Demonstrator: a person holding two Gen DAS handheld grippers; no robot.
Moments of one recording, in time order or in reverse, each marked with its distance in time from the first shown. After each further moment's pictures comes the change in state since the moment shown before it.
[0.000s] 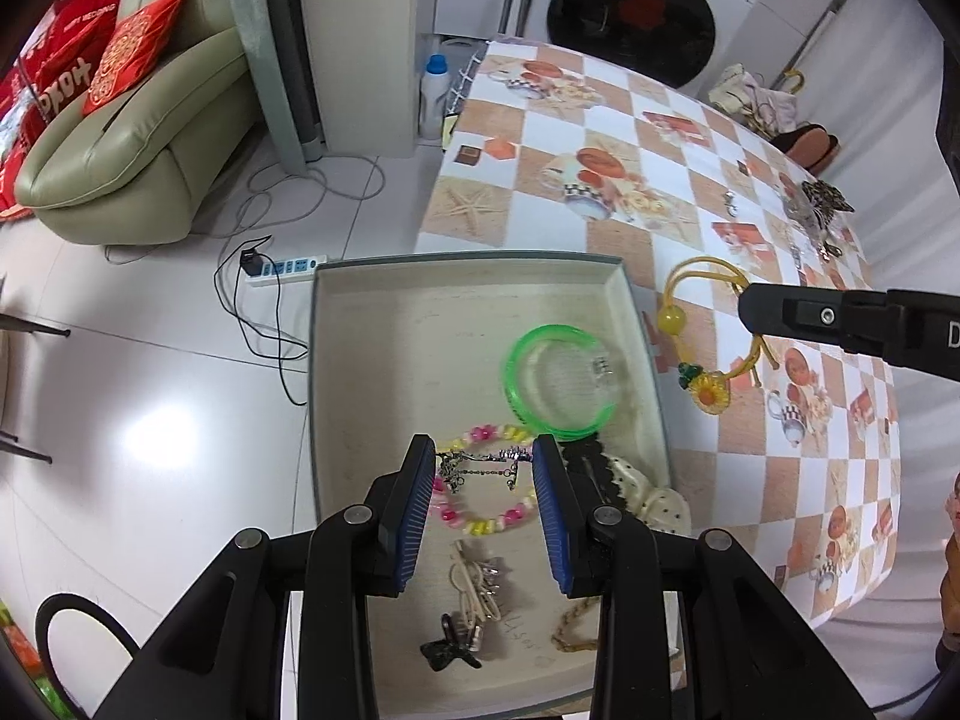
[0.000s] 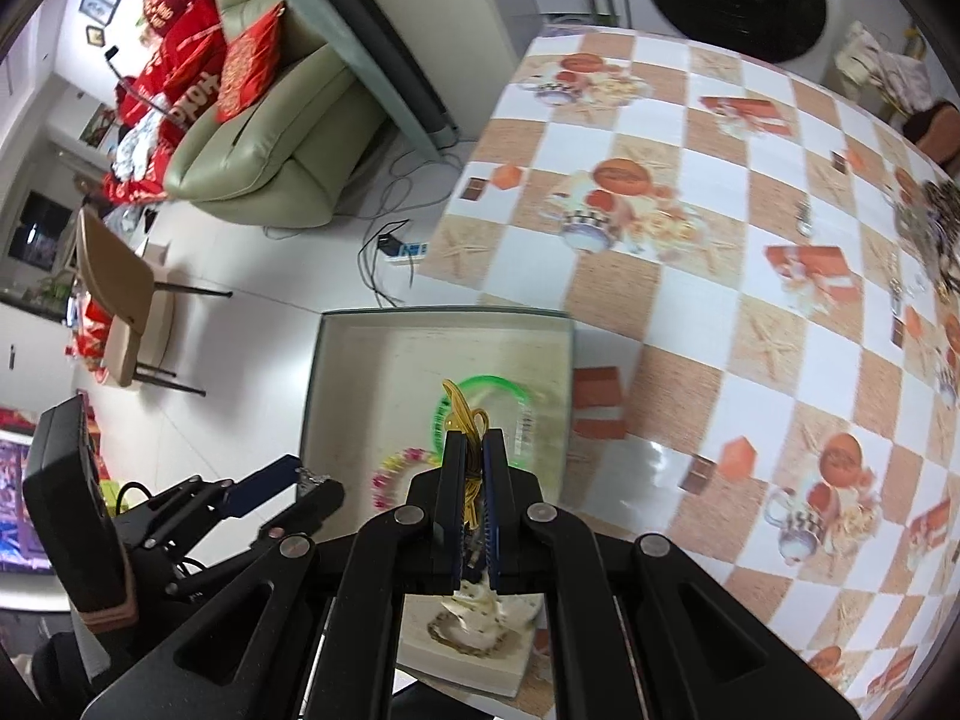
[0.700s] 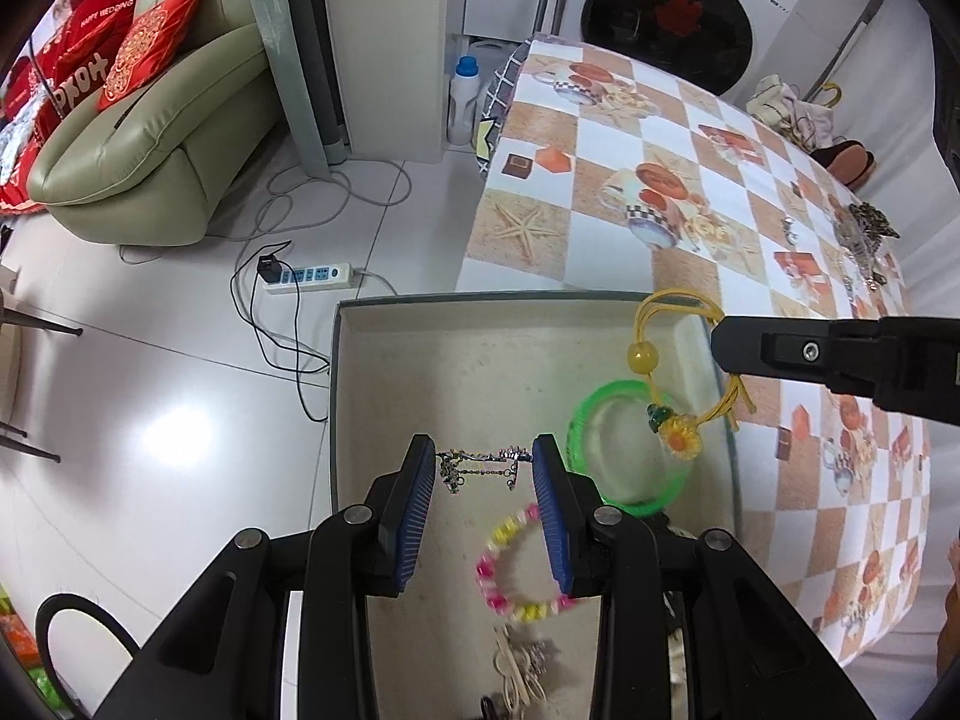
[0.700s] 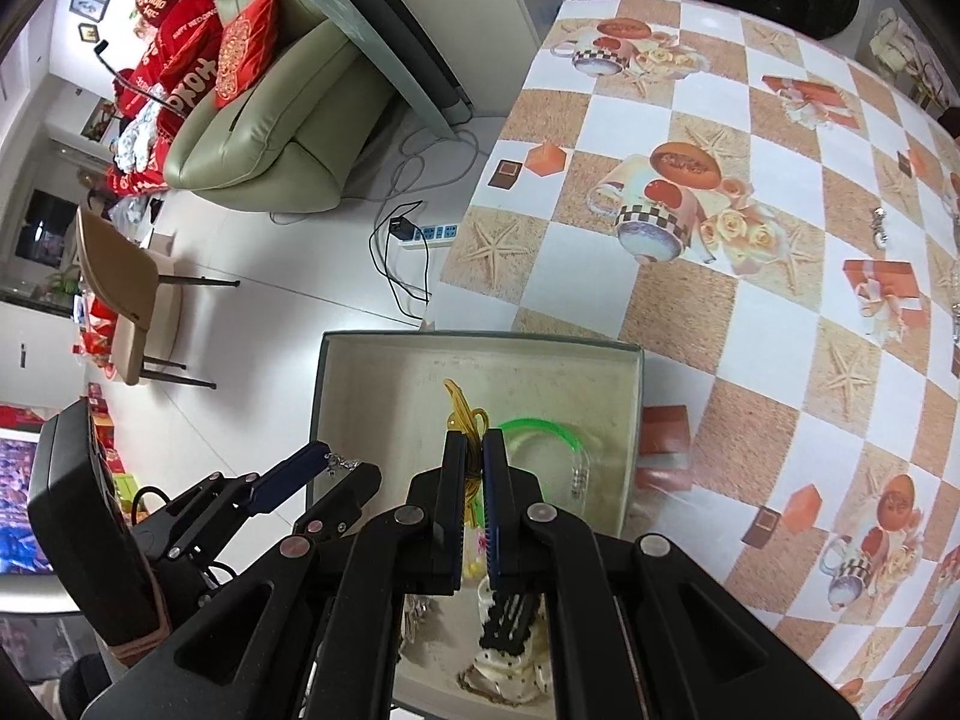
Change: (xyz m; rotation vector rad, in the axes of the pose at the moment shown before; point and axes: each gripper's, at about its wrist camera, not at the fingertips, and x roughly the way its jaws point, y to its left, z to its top) left arm 0.047 0.018 0.031 -0.026 -0.012 0.056; right arm 0.059 0.007 0.035 0.027 0.064 0.041
